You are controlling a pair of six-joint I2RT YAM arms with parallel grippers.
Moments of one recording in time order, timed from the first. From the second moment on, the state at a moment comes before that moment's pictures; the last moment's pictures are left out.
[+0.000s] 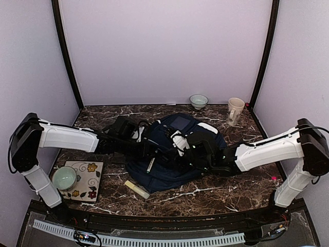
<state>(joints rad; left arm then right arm) -0.78 1.64 0.95 -0.08 0.29 -0.66 1.11 1.59 0.86 0.26 0.24 0.06</state>
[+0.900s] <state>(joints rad) -0.74 2.01 1.17 0.25 0.38 -0.91 1.08 1.53 0.82 0.24 0.23 0.05</state>
